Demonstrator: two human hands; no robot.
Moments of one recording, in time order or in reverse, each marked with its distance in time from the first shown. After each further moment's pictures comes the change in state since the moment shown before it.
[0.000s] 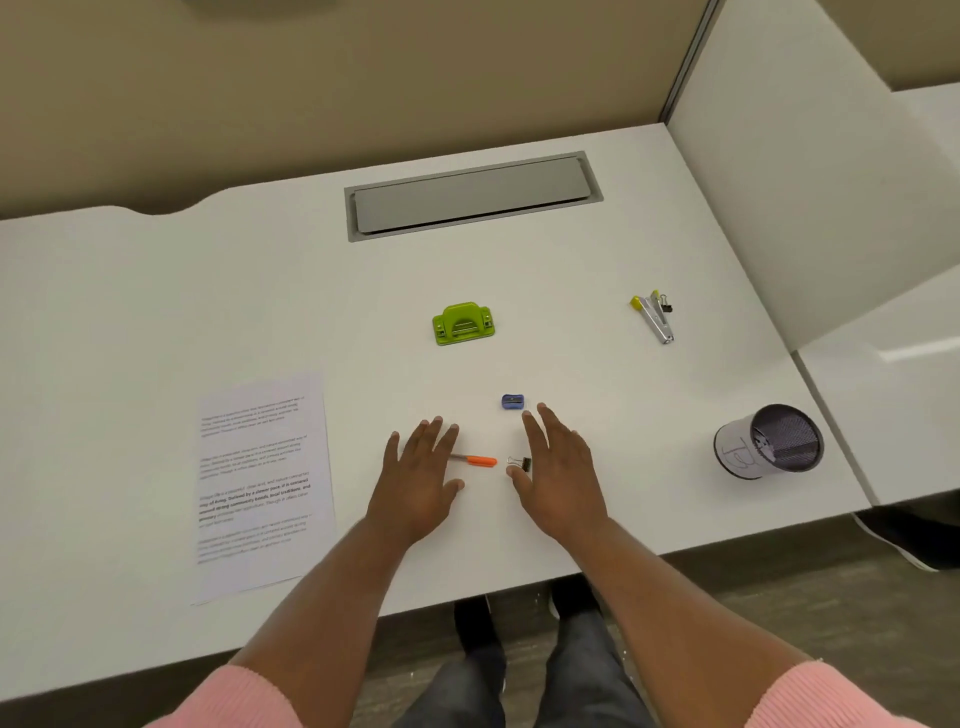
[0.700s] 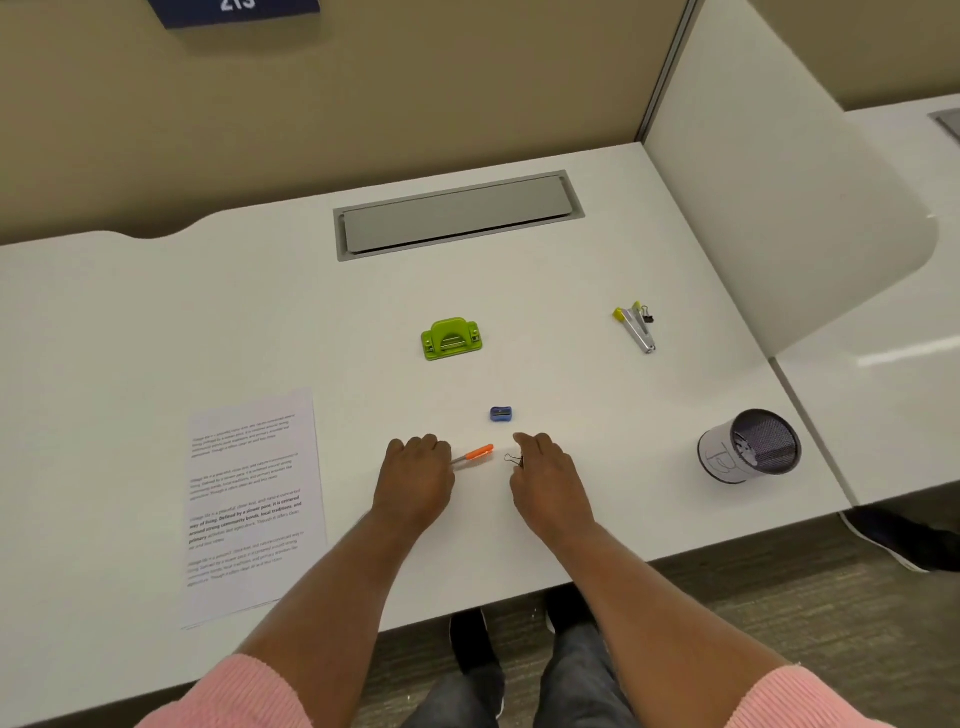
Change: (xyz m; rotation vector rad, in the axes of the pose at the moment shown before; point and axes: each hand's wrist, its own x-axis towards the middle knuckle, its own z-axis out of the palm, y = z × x) left_hand 0.026 0.019 -0.019 0.215 0.137 0.029; right_hand 0.007 -0.004 -0.001 0.097 0.033 0.055
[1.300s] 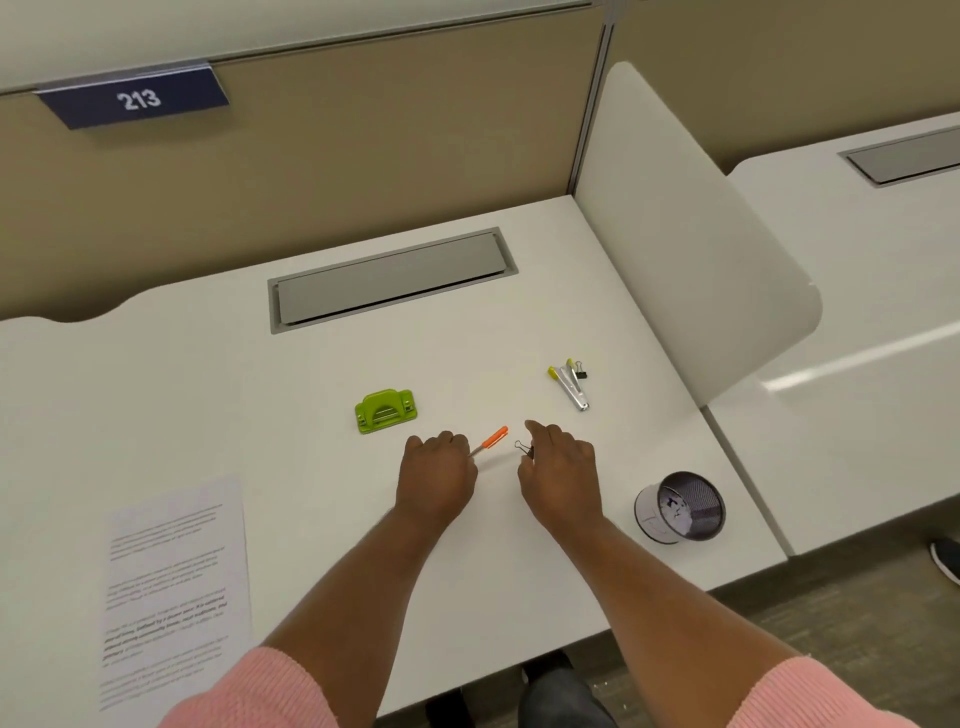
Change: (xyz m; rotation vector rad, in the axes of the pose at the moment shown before) left_hand 0.129 0.100 -0.053 -0.034 0.019 -0.012; right_hand 0.075 0.088 -0.091 -0.143 0.263 0.050
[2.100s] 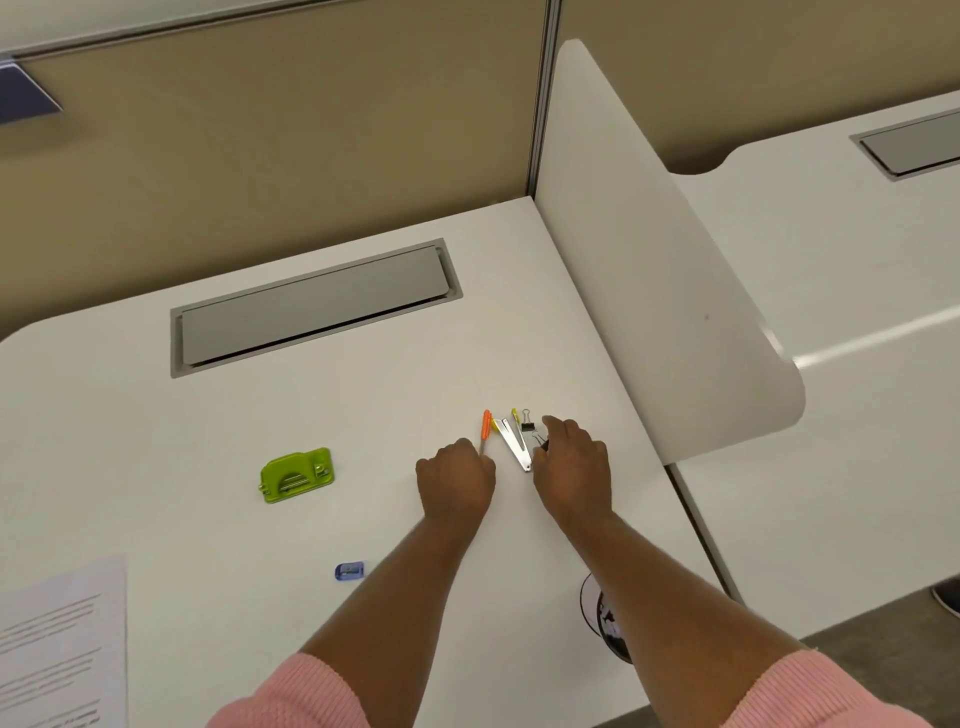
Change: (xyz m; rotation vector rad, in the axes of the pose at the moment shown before) left_hand 0.146 0.123 0.033 -0.165 -0.221 -0.335; right_hand 0.119 0.134 0.014 0.024 -0.134 0.203
